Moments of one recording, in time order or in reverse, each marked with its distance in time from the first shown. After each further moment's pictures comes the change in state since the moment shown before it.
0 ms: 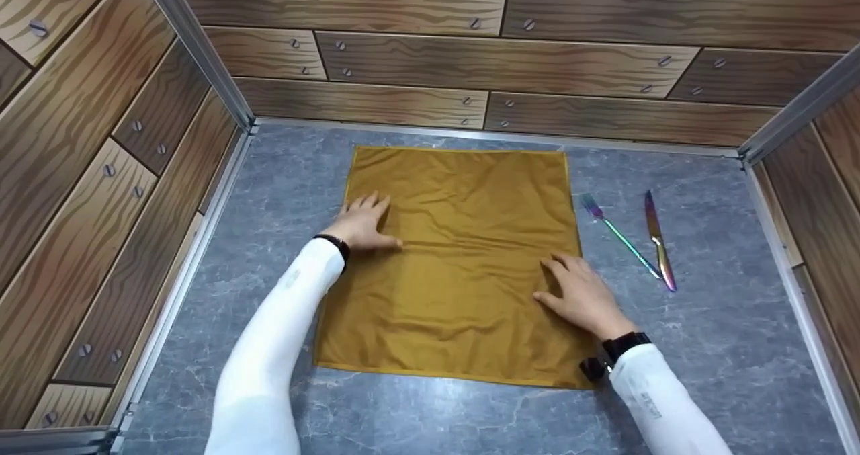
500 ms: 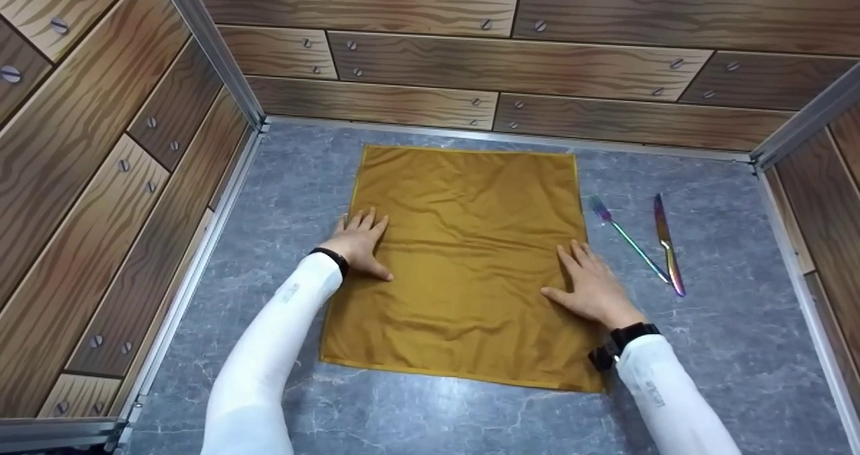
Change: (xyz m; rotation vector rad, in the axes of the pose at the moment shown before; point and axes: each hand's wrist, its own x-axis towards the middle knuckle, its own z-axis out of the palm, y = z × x) left_hand -0.034 -0.009 0.016 0.109 -0.091 -0.005; right_hand 0.013 0.014 -0.008 0.011 -0.152 0.083
